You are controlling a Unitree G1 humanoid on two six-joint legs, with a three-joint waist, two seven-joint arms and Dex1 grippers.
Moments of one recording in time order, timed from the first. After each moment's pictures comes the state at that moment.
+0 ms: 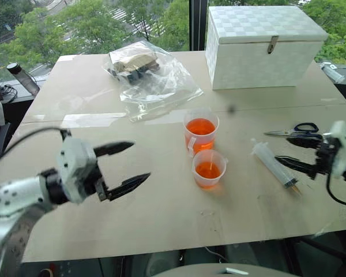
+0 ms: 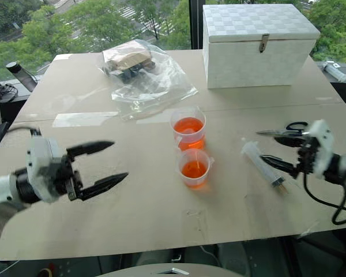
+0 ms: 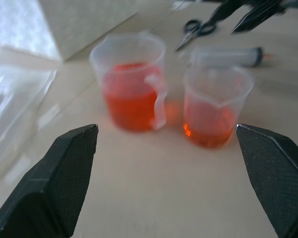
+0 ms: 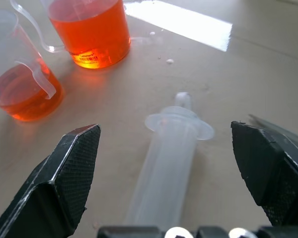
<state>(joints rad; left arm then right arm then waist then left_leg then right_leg) 0.16 0.94 0.50 -0.71 -0.86 0.53 -0.90 -0.14 -0.87 -0.24 -0.20 0.58 0.67 0.97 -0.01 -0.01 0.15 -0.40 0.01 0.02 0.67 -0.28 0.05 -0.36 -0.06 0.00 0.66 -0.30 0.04</state>
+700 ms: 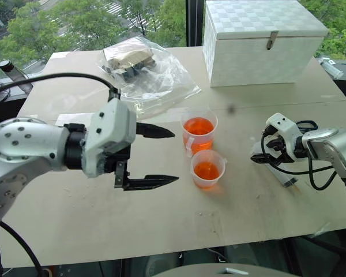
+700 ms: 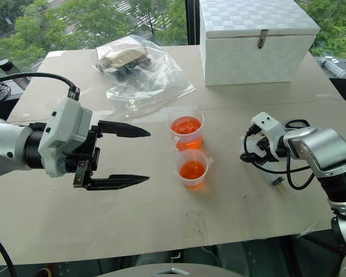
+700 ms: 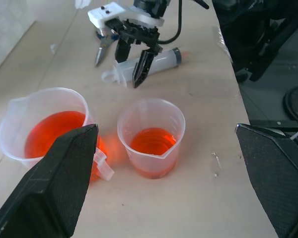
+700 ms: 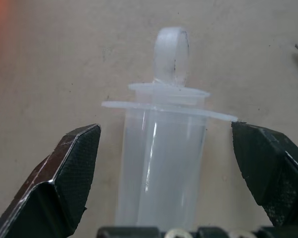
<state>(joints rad) -0.40 1.21 0.26 -0.68 -1.13 0.81 -0.93 -0.66 -0.85 0.26 -0.16 0.41 1.34 0.69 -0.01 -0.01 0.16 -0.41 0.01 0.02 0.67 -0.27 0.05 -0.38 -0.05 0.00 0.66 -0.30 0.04</state>
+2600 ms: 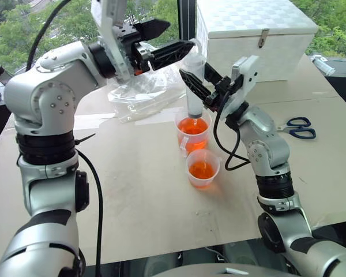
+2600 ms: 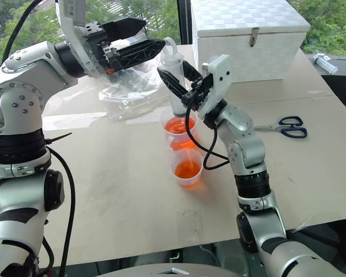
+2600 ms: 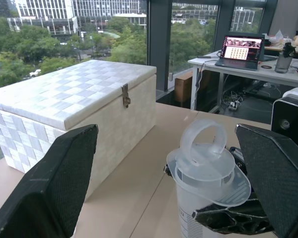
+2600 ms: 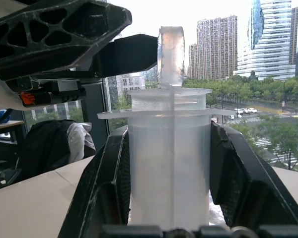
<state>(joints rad) -1.01 0.67 0.10 -0.07 -0.77 0.84 -0.70 -0.70 -0.01 0.05 -0.06 0.37 0.25 0.55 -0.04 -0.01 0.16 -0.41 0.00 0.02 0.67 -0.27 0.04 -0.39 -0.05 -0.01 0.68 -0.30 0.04</state>
